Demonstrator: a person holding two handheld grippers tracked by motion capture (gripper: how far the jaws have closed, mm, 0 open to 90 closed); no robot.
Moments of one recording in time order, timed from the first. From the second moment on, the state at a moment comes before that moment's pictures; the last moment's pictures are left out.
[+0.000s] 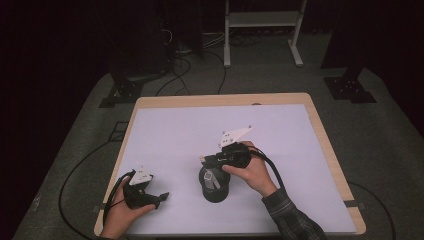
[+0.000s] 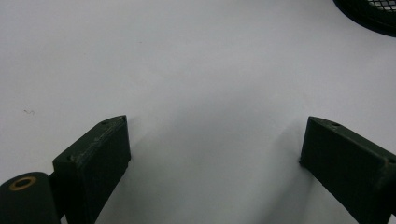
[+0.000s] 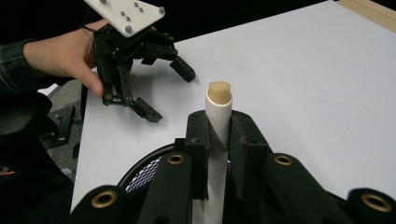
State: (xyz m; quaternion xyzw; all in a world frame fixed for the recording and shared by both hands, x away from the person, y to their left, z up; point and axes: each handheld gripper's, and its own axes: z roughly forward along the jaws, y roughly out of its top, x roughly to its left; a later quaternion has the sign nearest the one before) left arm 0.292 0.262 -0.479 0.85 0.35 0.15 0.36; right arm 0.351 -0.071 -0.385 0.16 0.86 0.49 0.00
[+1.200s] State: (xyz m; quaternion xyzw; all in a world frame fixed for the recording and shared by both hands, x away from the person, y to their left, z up) left arm 0.292 0.262 -0.479 0.85 0.35 0.15 0.36; right arm 0.351 -0.117 -0.373 0.21 0.85 0.48 0.05
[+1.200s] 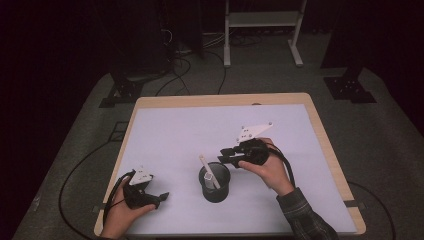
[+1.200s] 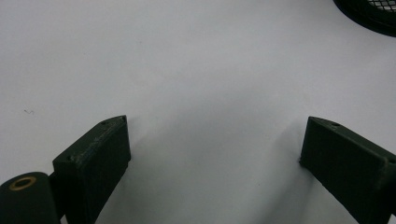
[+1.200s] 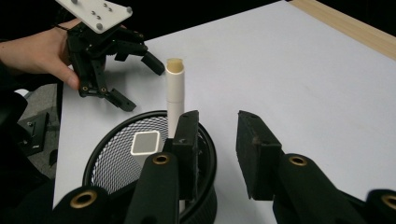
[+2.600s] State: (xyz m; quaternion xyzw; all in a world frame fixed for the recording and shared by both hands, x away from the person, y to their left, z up) left arm 0.292 0.262 -0.479 0.85 0.35 0.15 0.36; right arm 0.387 -0.196 -0.405 0.39 0.85 0.35 0.12
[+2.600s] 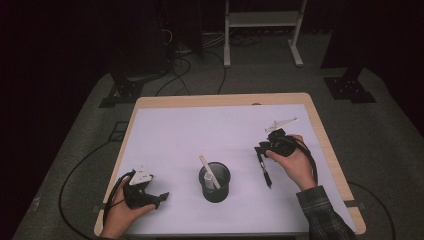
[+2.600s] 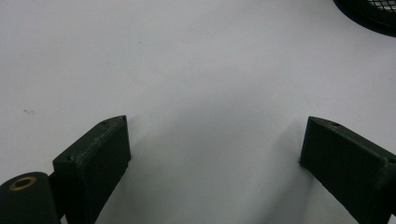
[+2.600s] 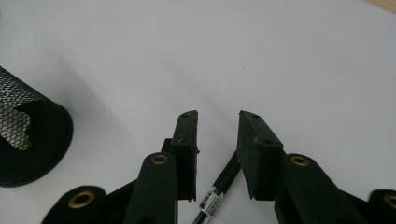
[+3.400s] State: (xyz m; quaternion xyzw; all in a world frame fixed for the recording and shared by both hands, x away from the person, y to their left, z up) left arm 0.292 0.262 -0.479 0.85 0.35 0.15 0.36; right arm 0.411 -0.188 -0.424 0.45 0.85 0.26 0.08
